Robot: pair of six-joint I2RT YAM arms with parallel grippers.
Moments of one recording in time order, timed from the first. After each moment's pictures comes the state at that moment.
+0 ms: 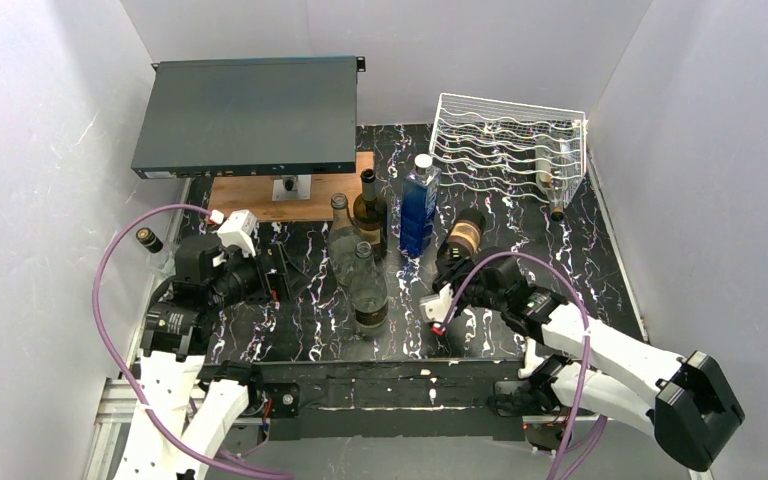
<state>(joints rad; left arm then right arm) -0.15 0.63 0.92 -0.95 0.38 -0.32 0.73 0.95 0.48 -0.09 -0.27 -1.40</state>
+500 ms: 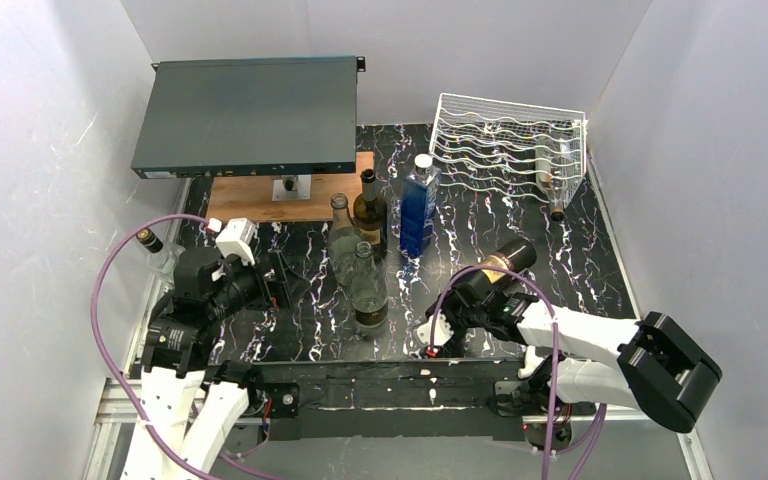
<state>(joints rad) -0.17 0.55 0.86 -0.89 0.36 -0.33 0.85 1.15 0.41 -0.16 -0.14 -1.43</state>
